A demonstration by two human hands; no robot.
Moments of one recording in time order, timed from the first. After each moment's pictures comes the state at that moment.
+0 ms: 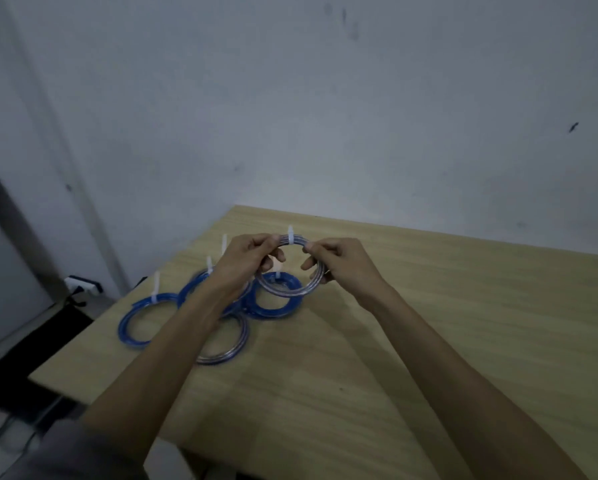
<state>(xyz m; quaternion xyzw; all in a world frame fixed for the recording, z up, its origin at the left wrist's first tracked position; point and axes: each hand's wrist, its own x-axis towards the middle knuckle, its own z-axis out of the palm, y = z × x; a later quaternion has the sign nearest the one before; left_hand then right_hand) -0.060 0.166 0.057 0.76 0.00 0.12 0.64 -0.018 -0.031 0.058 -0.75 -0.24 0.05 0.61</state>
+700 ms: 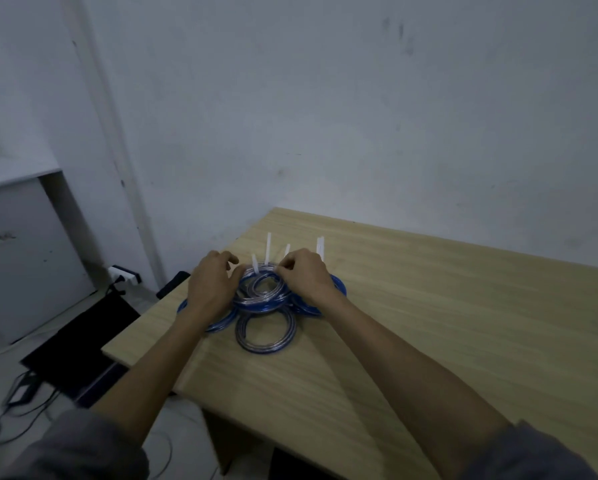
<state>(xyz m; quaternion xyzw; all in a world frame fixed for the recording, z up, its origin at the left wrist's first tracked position) -0.102 0.292 -0.003 0.92 0.18 0.29 0.19 -0.030 0.109 0.030 -0.88 -0.27 0.01 0.38</state>
